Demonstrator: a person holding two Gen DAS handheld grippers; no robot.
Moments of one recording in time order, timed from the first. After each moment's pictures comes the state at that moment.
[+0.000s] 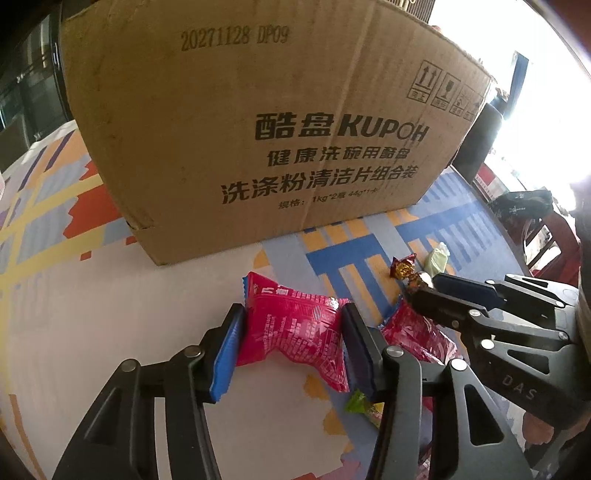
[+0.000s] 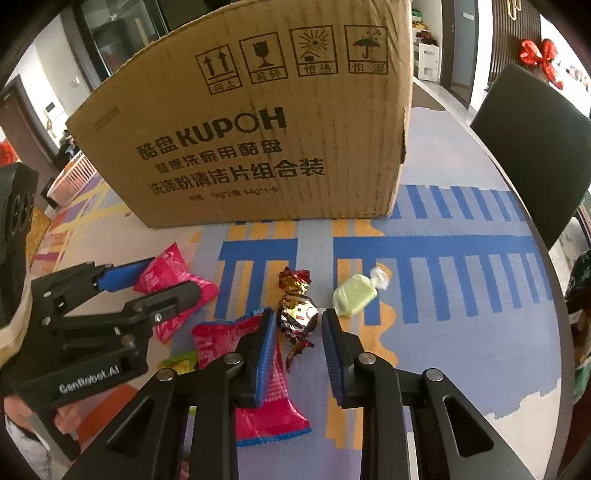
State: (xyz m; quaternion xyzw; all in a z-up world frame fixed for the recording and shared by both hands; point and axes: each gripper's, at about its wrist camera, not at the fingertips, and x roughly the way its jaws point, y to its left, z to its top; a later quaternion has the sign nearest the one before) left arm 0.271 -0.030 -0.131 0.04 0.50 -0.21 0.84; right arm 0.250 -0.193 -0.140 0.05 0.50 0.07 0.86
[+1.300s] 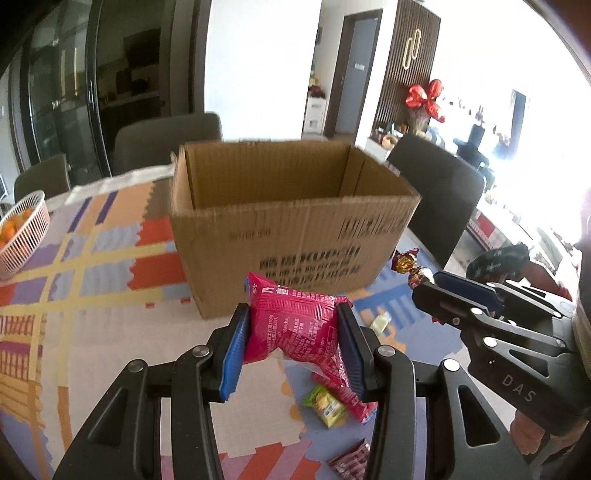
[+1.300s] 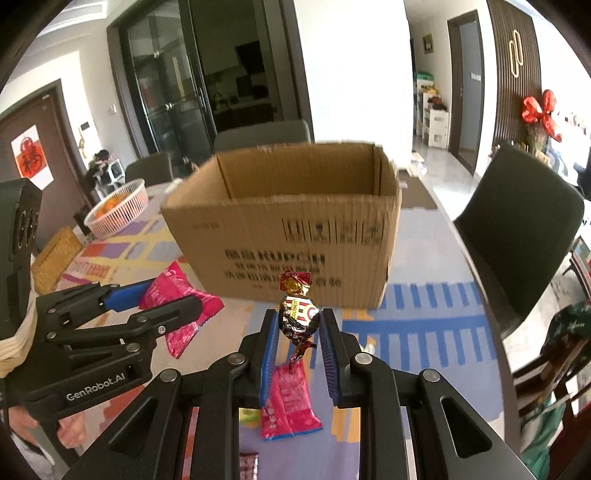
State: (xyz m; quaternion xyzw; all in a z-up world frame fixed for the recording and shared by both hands) left arm 0.221 -0.035 -0.022 0.01 0.38 -0.18 0.91; right arm 0.203 -0.190 -0.029 0.02 0.37 0.10 0.92
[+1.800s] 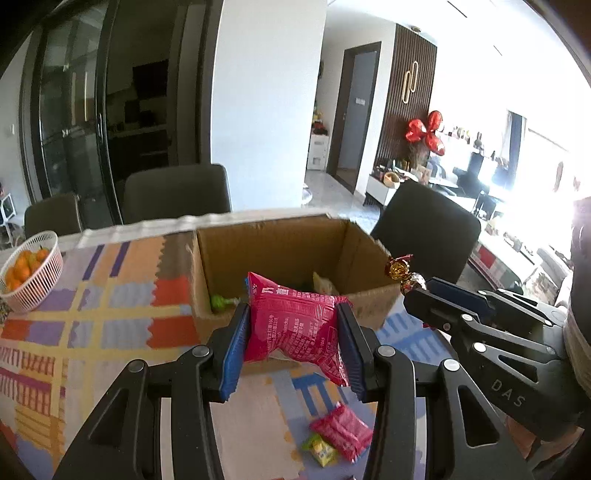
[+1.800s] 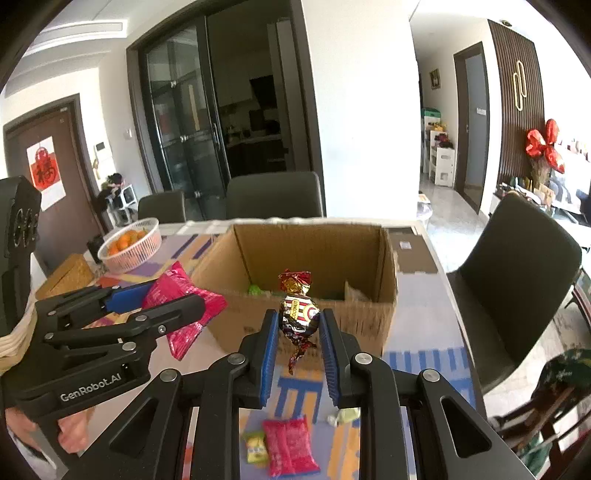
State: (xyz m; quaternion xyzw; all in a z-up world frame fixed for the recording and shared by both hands) left arm 0.240 -0.031 0.042 0.00 0.32 -0.17 0.93; right arm 0.218 -0.186 0.036 0.01 0.30 0.11 0.95
